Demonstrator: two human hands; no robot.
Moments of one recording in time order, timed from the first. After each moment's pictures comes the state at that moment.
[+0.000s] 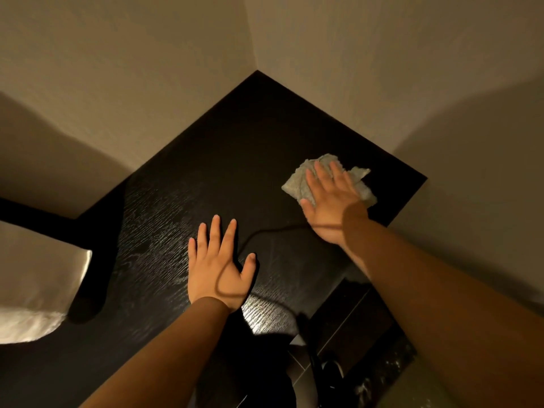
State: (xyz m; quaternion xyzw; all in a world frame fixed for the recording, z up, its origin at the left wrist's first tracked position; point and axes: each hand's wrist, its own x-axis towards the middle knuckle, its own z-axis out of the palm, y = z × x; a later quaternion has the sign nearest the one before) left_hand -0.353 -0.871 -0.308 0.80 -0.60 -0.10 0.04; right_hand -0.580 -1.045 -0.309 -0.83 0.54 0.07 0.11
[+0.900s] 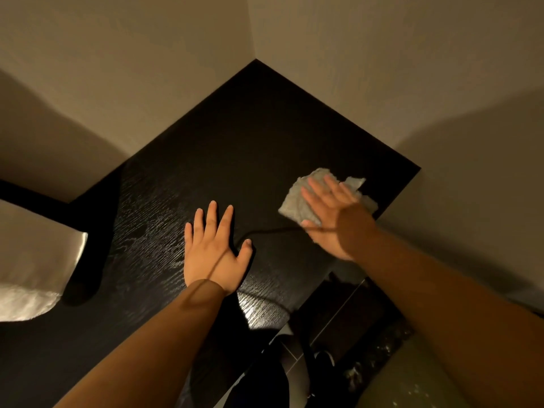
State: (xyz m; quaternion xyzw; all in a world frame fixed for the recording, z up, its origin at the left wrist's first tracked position) left_hand -0.354 -0.871 -0.311 0.80 -0.60 -0.08 0.04; right_hand -0.614 -0.999 -0.311 -0.88 0.45 0.09 0.08
